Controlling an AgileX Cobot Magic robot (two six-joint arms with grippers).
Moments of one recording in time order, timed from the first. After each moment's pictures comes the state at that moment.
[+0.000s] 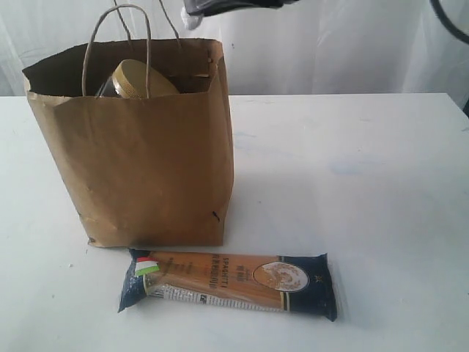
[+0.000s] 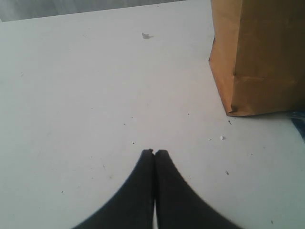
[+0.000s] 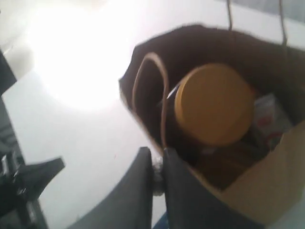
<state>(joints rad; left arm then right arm) -0.03 0.00 0.03 -0.10 0.39 0.18 0.51 1.50 -1.58 0.72 0.89 -0.43</state>
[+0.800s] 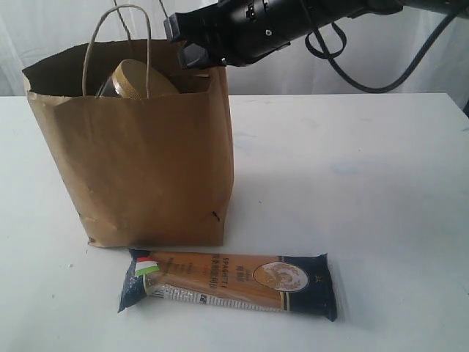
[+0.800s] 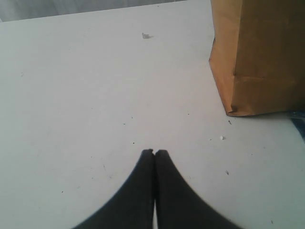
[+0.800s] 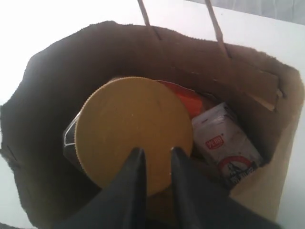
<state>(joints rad) -0.03 0.00 0.03 -0.10 0.39 0.18 0.52 1.74 -1.58 0.72 0.68 -0.48</state>
